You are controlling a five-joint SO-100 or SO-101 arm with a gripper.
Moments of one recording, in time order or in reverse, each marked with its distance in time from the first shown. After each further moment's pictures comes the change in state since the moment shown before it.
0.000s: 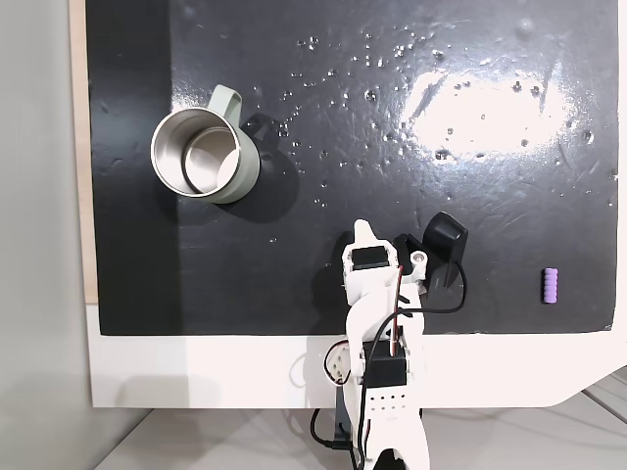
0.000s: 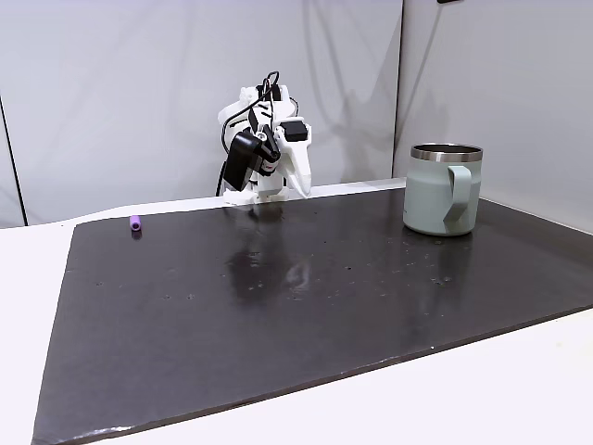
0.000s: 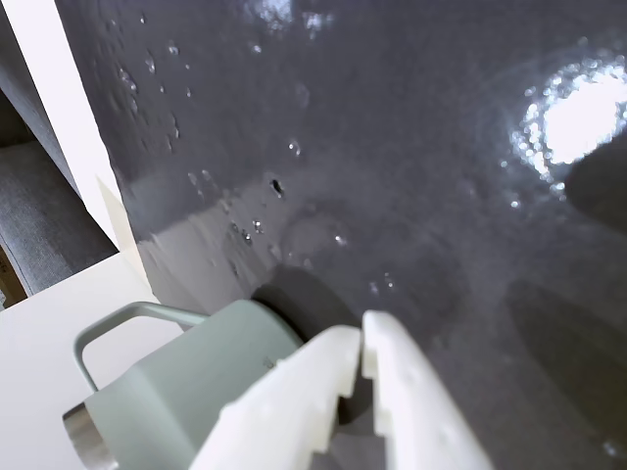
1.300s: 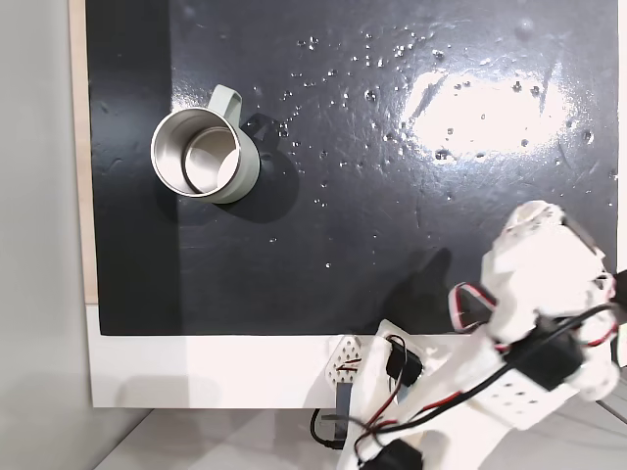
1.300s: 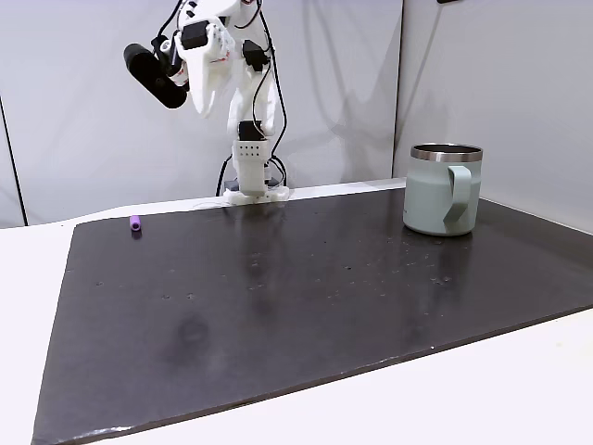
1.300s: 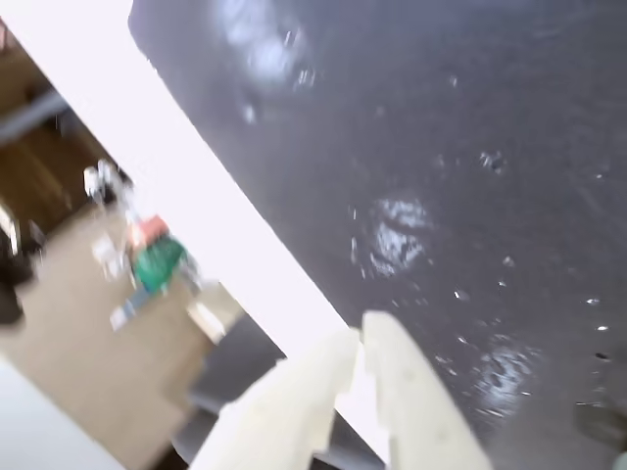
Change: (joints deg) arm 38.9 -69.1 -79.2 21.9 12.7
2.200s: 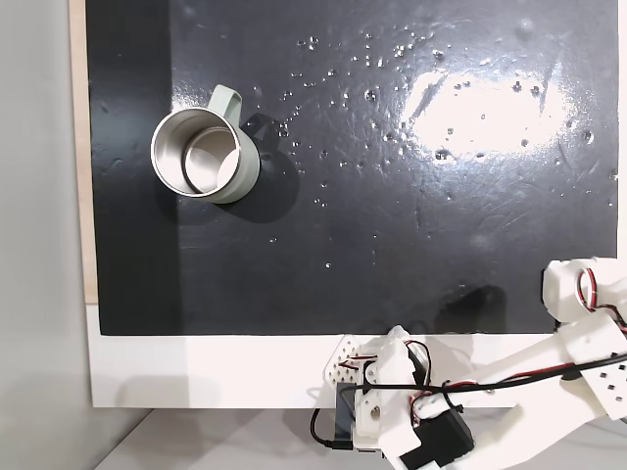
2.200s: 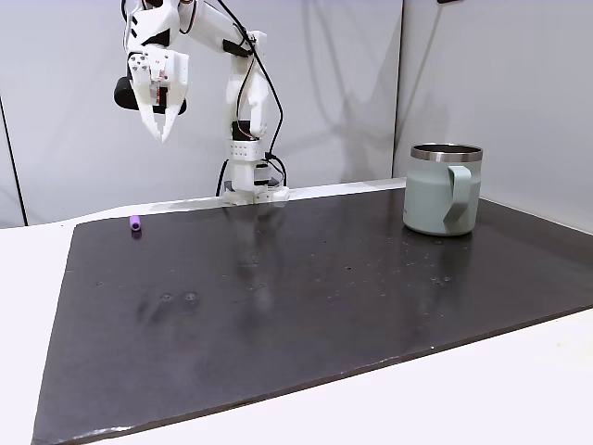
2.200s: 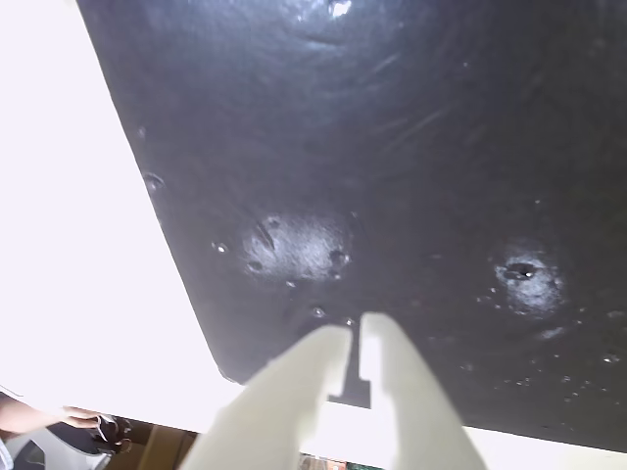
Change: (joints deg) arm 20.3 -21.0 -13.9 15.7 22.1
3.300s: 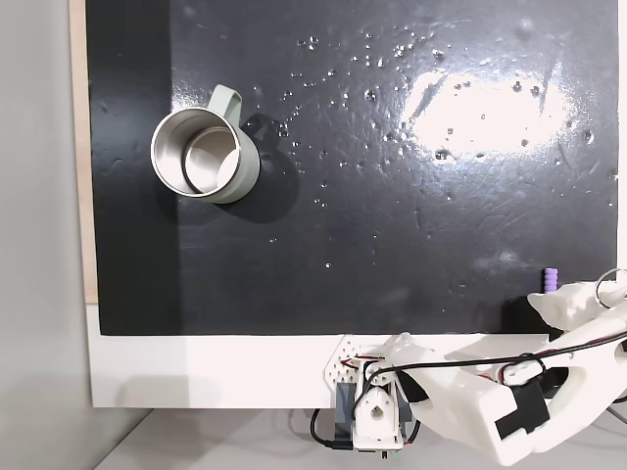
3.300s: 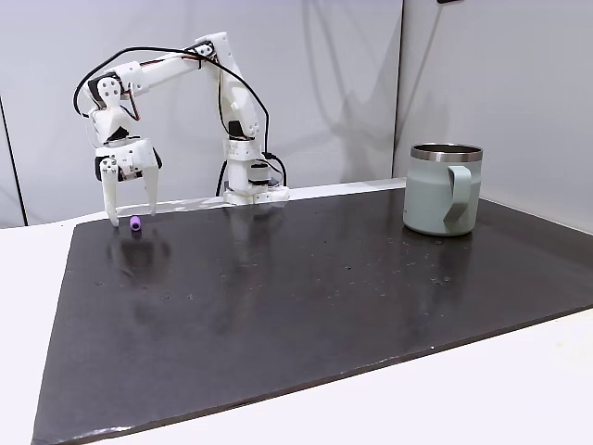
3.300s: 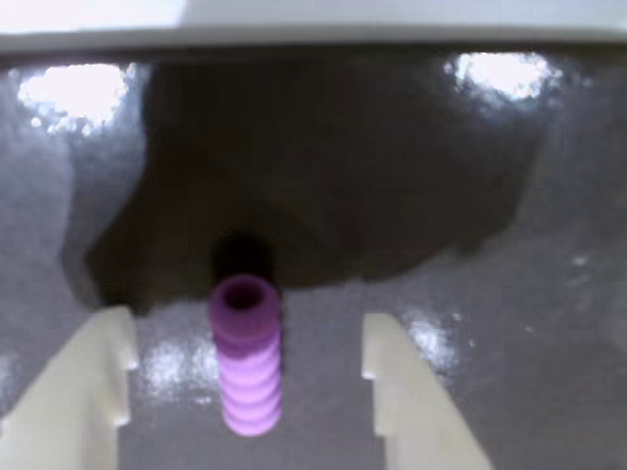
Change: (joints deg) arm 13.6 -28.9 6.4 -14.9 -15.8
